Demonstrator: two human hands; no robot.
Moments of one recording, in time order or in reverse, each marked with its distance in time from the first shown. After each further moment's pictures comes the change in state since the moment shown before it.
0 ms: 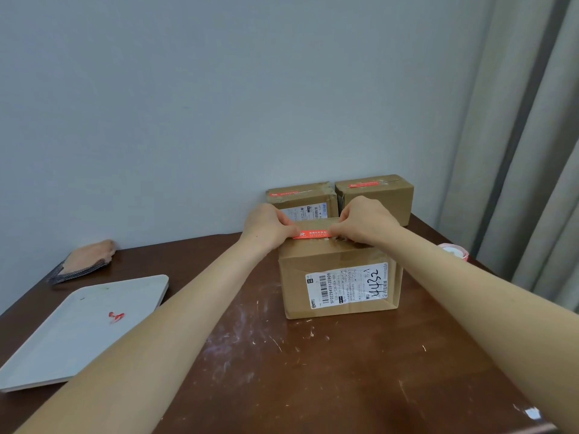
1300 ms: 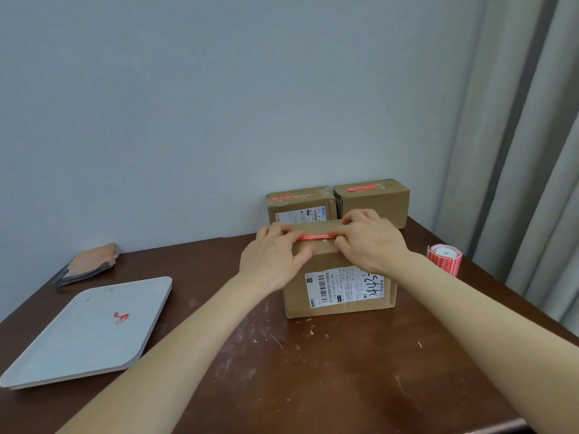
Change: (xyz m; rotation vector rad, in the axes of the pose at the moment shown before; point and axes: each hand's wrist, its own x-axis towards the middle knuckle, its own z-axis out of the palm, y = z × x) left_hand -0.043 -0.019 0.015 0.557 0.028 0.319; right_hand -0.044 0.012 0.005 -0.421 0.065 -0.300
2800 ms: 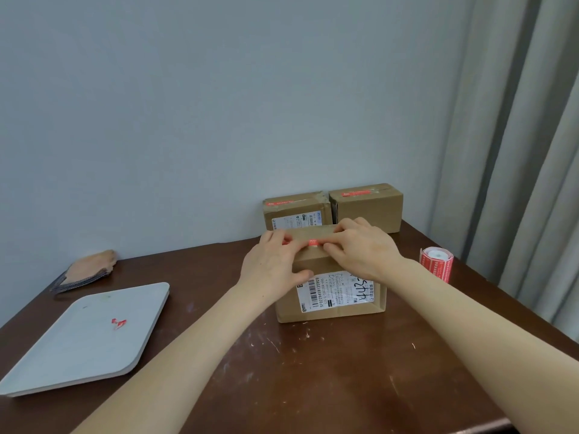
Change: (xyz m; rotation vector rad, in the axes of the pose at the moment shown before) left_hand -0.009 0.007 -0.003 0.064 0.051 0.143; right_hand -0.006 -0.002 0.000 0.022 0.025 -0.052
